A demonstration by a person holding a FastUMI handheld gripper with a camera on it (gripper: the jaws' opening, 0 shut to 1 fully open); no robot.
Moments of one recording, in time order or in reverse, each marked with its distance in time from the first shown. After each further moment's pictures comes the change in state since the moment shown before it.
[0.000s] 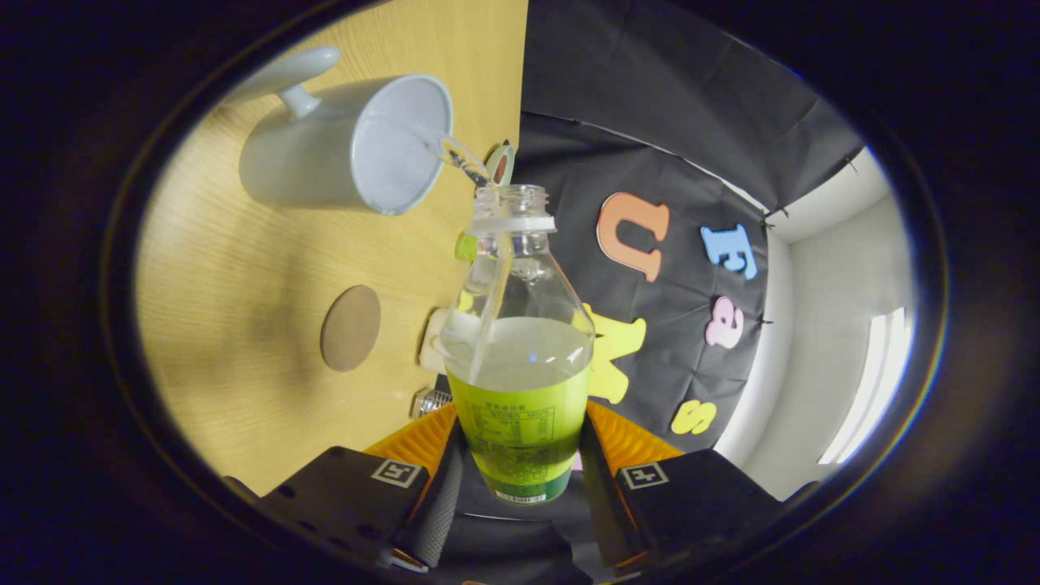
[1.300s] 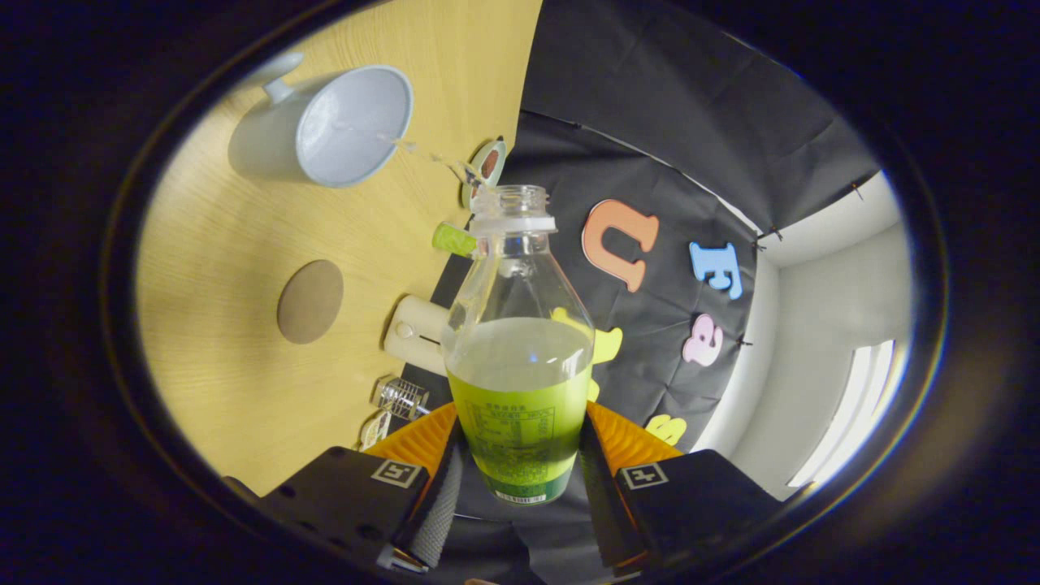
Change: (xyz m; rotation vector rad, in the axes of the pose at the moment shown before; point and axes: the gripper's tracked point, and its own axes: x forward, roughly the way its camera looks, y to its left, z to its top) arm 0.005 -0.042 -0.002 -0.097 -0.014 -0.065
